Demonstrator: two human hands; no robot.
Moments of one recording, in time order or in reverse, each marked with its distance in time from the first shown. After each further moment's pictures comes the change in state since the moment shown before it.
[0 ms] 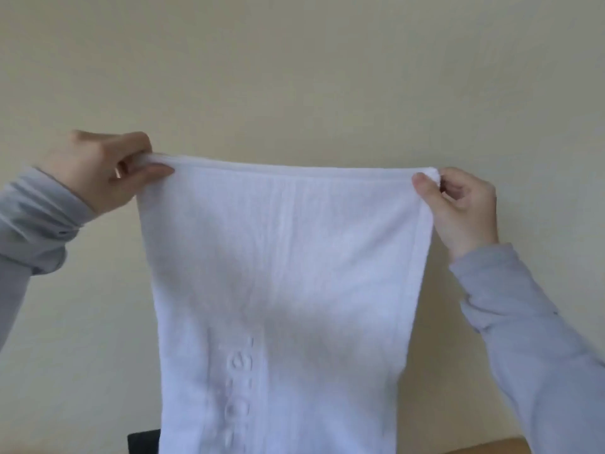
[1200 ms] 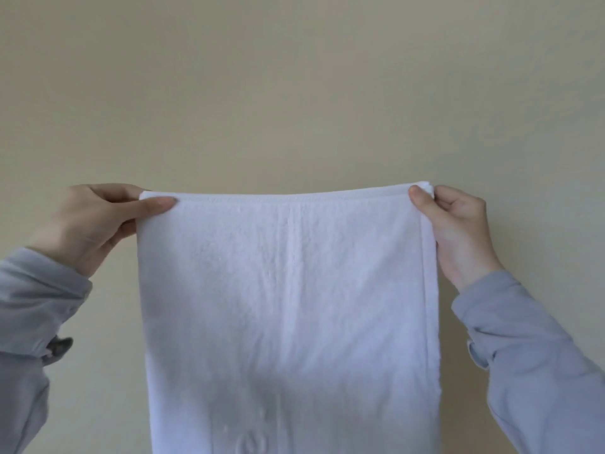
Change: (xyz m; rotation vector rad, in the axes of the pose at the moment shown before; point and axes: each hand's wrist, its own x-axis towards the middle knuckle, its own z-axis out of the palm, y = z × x) left_hand 0.014 0.042 -0.033 -1.076 0.106 -0.923; right_hand 0.017 -0.030 -0.005 0.525 -0.036 0.128
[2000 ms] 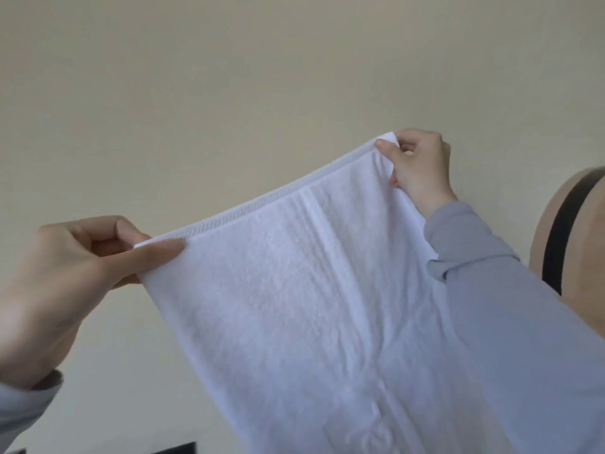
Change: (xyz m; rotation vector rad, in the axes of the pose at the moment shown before) left_hand -0.103 0.005 0.125 0.074 -0.116 -0.020; right_hand 0.079 -0.038 -0.084 -0.740 0.144 -0.206
